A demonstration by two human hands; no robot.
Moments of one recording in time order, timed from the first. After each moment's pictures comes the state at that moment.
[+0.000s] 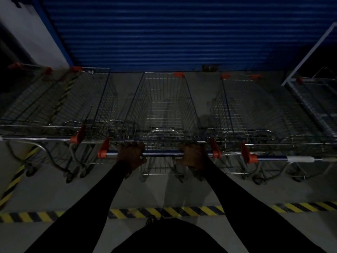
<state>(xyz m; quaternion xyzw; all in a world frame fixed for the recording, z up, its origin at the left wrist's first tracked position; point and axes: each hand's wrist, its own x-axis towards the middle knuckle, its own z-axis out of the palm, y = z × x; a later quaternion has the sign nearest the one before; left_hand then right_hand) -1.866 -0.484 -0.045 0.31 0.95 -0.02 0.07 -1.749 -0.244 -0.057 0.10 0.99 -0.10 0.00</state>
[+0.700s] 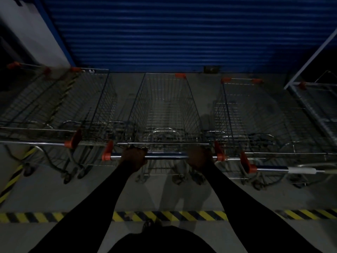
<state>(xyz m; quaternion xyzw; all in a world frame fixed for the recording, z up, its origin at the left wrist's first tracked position) -1.880 -0.451 -0.055 0.36 0.93 -0.10 0.04 -1.758 -0.202 -0.069 0.09 0.99 0.06 0.03</state>
